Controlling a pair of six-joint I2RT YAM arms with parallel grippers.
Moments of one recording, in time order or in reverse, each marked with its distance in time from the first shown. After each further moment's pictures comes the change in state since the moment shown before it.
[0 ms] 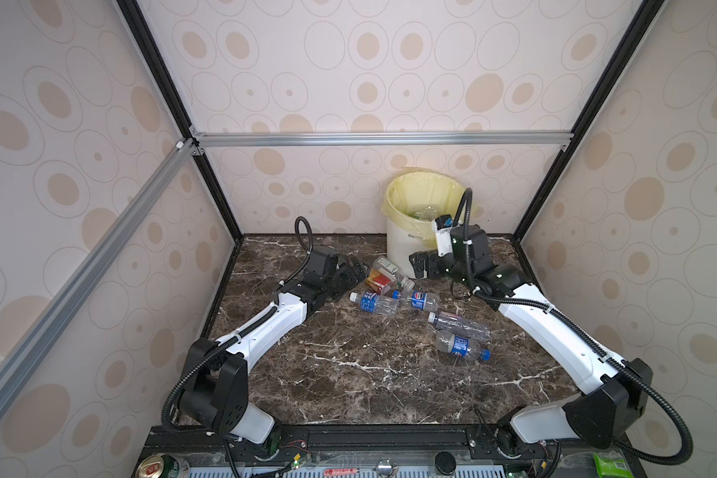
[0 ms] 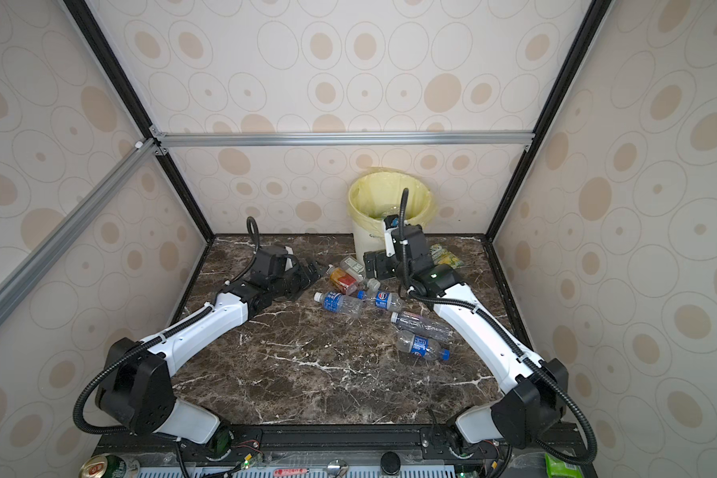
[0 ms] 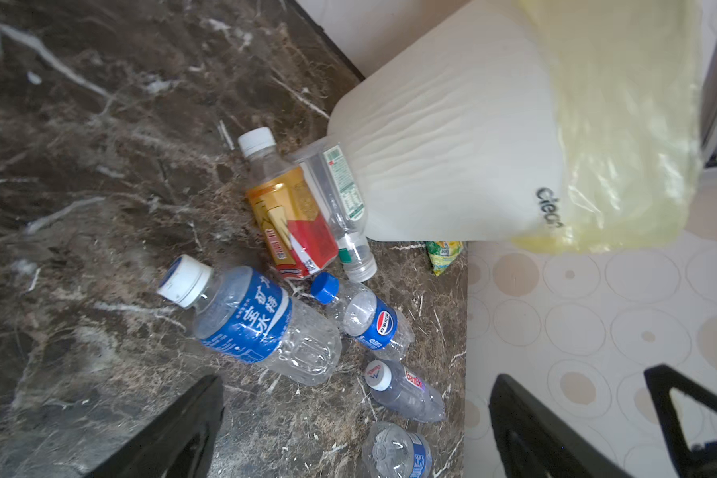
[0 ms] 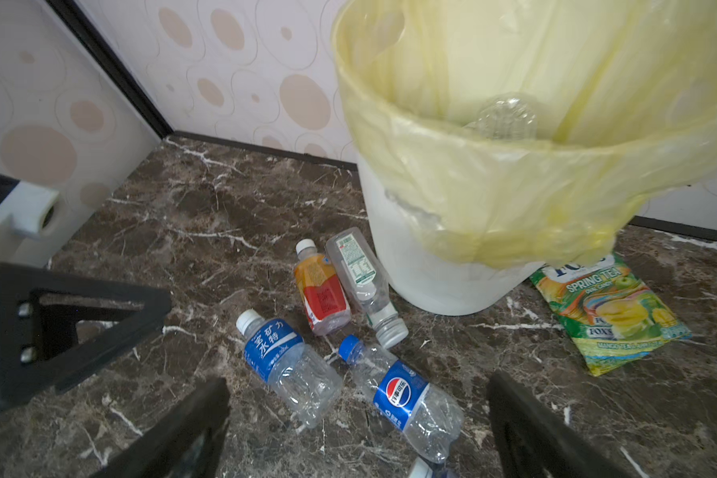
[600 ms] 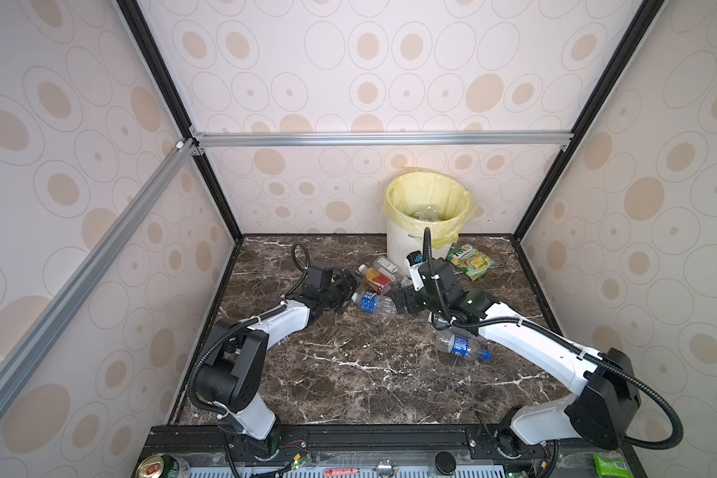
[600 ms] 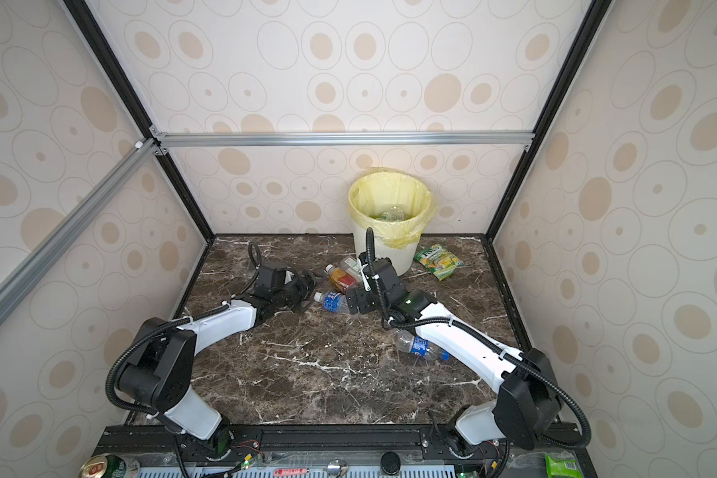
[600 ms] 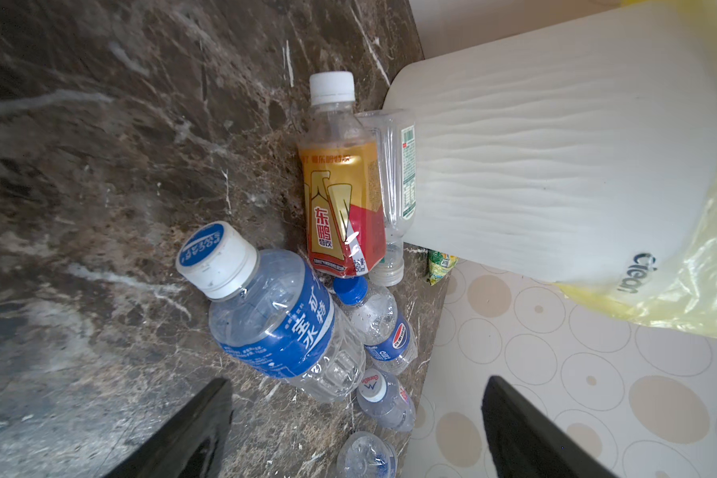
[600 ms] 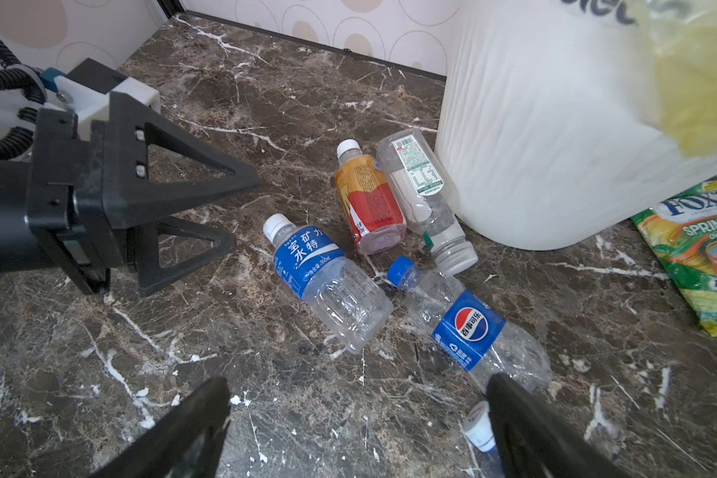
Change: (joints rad) left arm 0.069 0.144 -0.158 0.300 0.155 -0.241; right arm 0.156 0.000 -0.217 0.090 0.053 0.050
